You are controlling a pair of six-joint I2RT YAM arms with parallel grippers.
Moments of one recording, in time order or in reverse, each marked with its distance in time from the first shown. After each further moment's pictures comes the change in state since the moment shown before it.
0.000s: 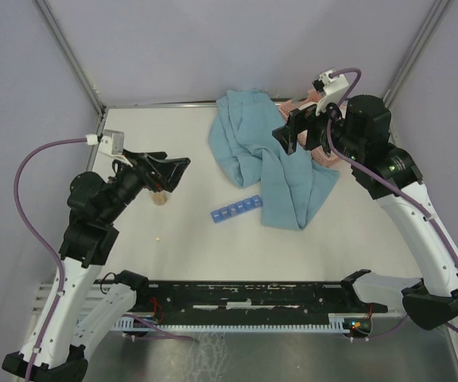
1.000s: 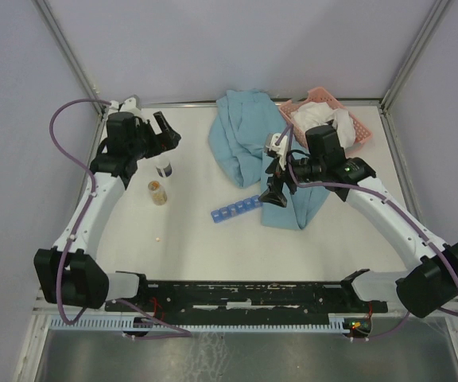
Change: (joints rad) left arm 0.181 0.573 0.191 -0.145 -0.138 0.053; right arm 0.001 0.077 -0.387 -0.002 -0.587 -0.536
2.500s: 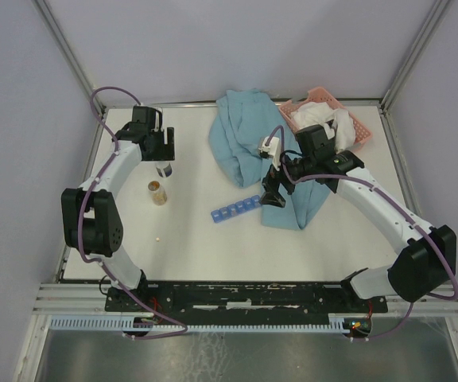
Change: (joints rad) left arm 0.012 0.449 0.251 -0.272 -0.251 0.340; right arm 0.010 0.112 0.047 -0.100 0.050 -0.060
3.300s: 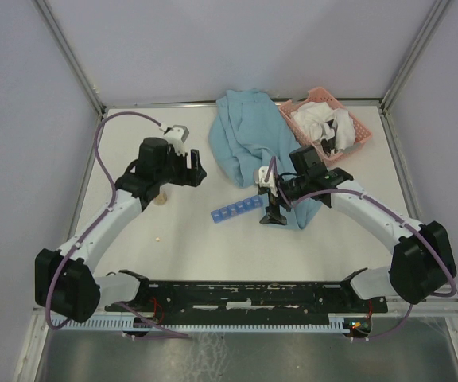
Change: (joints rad) left arm -0.204 -0.438 -0.374 0.256 0.246 -0.073; right arm 0.035 -0.007 -0.168 0.125 -0.106 -0.237
